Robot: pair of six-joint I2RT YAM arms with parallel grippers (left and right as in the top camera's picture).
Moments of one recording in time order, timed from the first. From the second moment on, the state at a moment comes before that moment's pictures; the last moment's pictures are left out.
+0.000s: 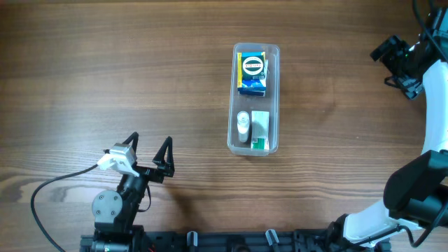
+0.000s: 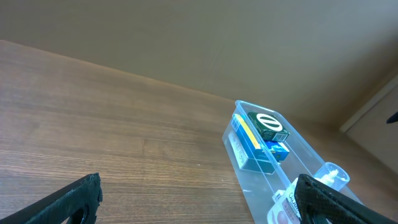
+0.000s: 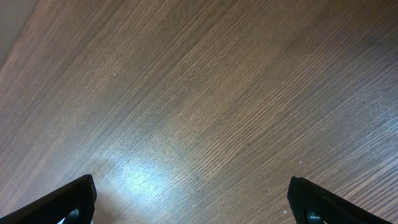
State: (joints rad) left arm -0.07 0.01 0.01 -0.06 0.21 -0.38; right arm -0.33 1.78 1.63 -0.97 -0.03 0.52
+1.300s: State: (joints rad) left arm -0.07 0.01 0.01 -0.06 0.21 -0.38; right arm -0.05 0.73 1.29 -0.97 0.00 0.52
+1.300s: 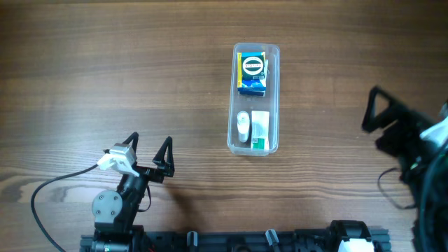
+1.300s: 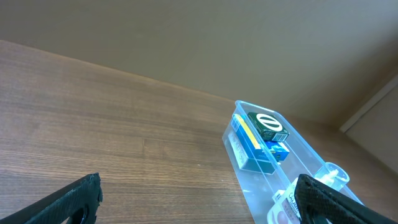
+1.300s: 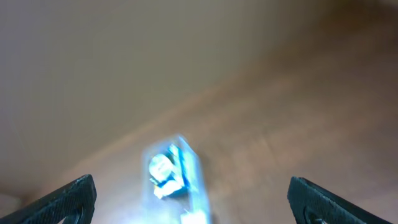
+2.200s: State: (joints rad) left arm -0.07 0.01 0.01 -0.05 0.22 -0.38; right arm 0.04 0.03 0.20 -0.19 -0.03 0.28
